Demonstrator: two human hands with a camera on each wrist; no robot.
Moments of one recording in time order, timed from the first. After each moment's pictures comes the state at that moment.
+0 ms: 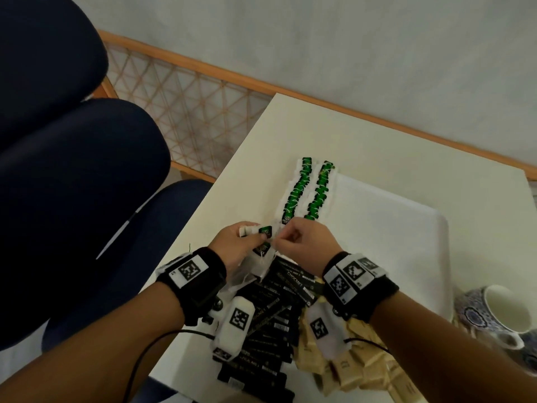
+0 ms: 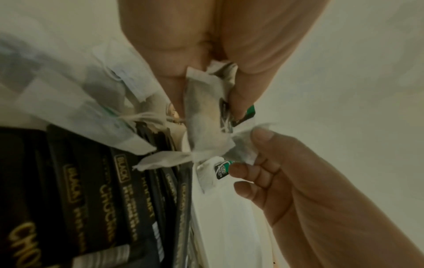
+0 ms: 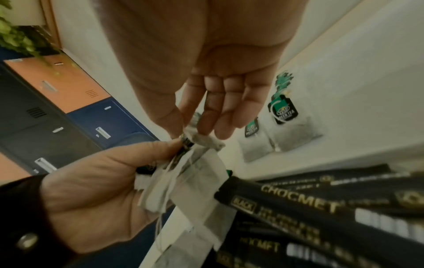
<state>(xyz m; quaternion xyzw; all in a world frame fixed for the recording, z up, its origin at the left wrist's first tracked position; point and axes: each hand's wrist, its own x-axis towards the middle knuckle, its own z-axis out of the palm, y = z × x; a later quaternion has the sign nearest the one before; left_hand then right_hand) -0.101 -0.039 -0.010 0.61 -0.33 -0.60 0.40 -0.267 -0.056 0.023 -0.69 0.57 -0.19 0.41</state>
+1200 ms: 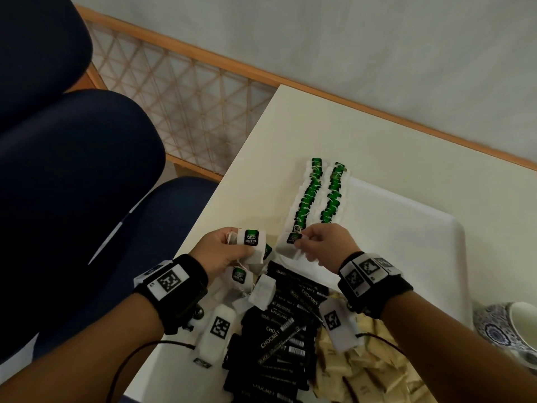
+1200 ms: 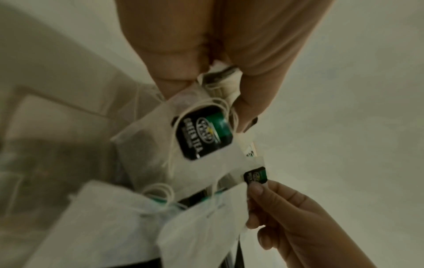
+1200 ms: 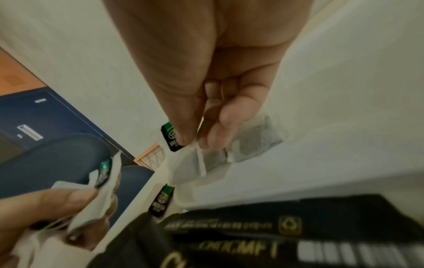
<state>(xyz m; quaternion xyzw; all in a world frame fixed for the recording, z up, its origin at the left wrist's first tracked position) -0.051 -0.058 -0.023 0.60 -0.29 -0.65 0.37 -0.274 -0.105 -0.010 -0.64 0.64 -0.09 0.42</state>
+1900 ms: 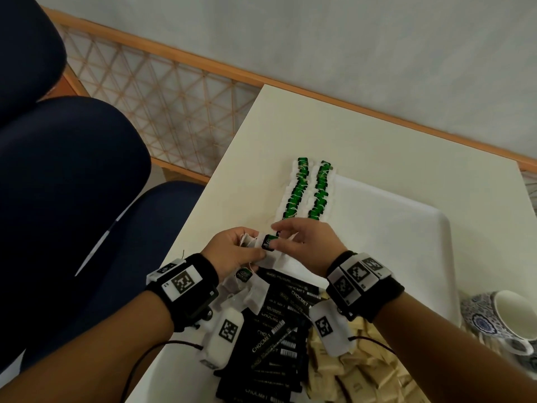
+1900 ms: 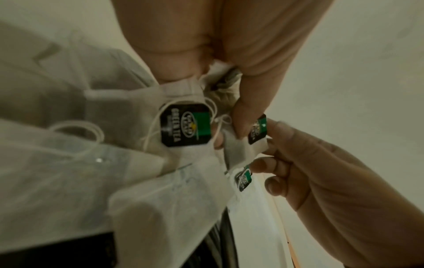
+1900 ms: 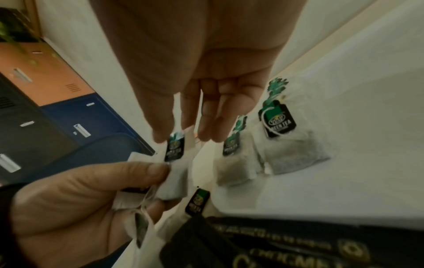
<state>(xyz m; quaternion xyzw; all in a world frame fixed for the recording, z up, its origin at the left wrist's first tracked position) -0.082 -0.070 -0.013 0.57 -0.36 -0.67 0.32 -0.262 -0.095 0.013 -0.69 0.58 -0.15 0.41</state>
